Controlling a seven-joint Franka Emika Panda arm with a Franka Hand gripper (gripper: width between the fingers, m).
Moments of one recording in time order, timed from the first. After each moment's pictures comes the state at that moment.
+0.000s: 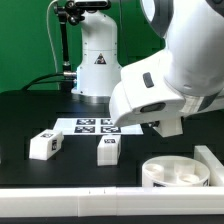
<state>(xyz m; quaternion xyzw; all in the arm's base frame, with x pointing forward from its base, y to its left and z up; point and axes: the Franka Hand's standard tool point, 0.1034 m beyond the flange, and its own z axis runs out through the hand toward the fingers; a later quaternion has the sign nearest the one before) 0.550 0.081 0.073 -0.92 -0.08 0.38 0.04</state>
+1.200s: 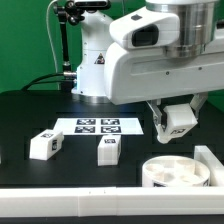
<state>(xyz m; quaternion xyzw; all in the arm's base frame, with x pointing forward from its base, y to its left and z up) 0.624 0.070 0.109 -1.00 -0.08 0.03 0.04</state>
